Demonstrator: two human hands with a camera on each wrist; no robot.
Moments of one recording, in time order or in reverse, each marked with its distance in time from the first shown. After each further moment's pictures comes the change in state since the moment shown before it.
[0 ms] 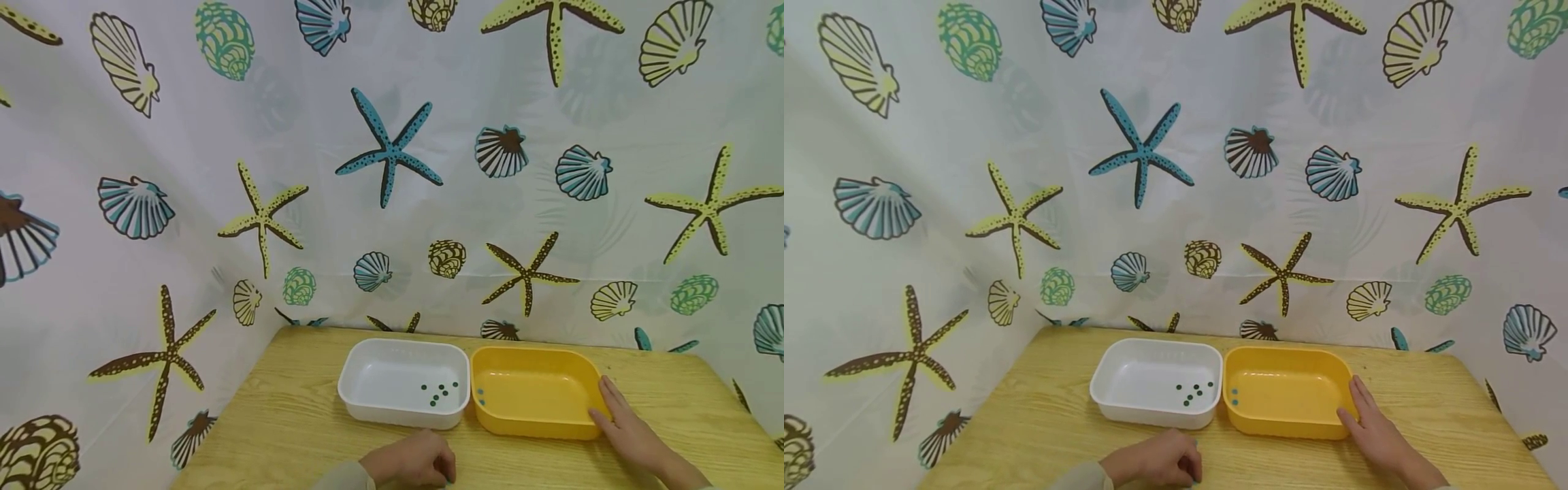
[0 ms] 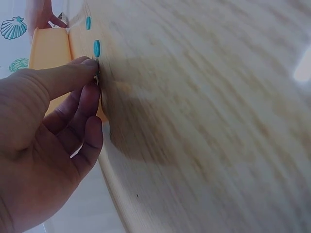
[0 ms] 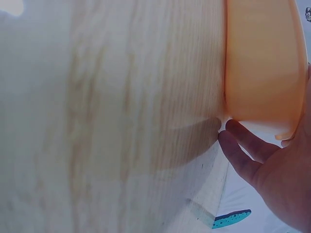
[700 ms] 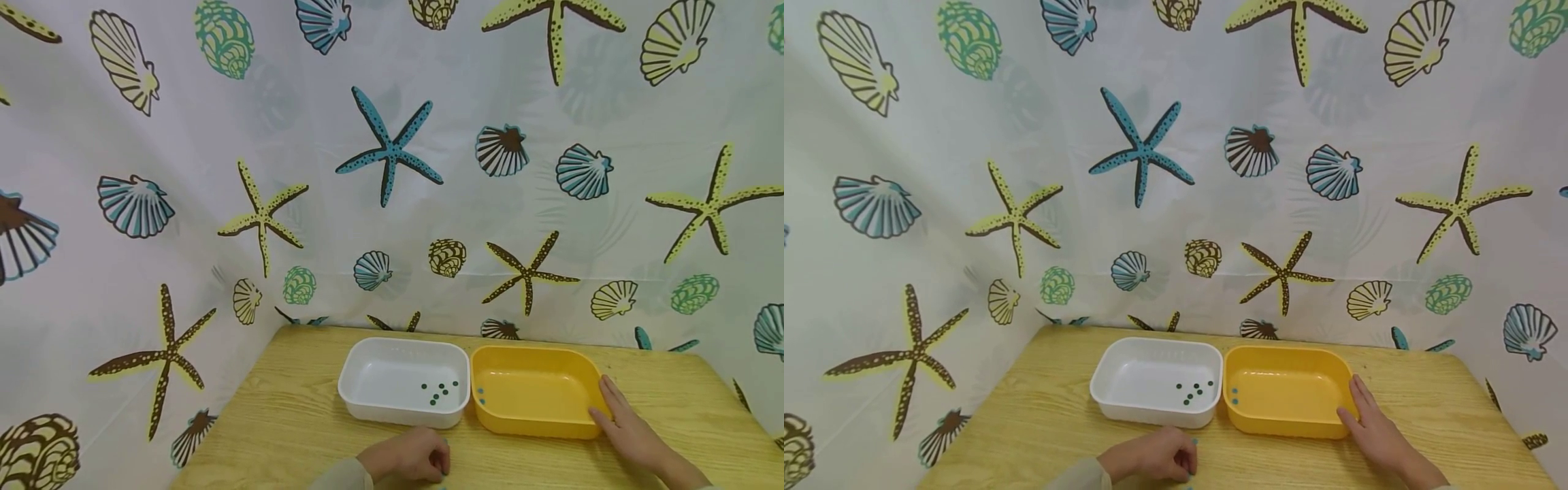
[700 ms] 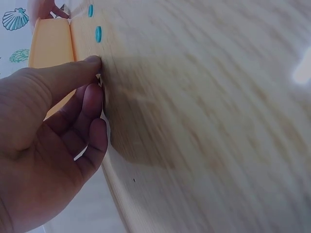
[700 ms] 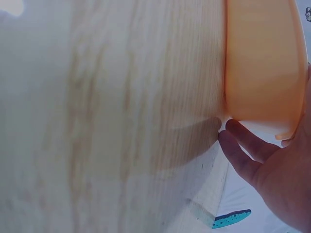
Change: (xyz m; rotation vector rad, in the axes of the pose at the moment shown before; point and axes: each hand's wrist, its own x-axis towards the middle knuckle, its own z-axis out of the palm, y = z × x) left_hand -0.053 0.098 -0.032 0.173 0.121 0.013; right_hand 0.000 0.000 0.001 -0.017 0.009 -0.004
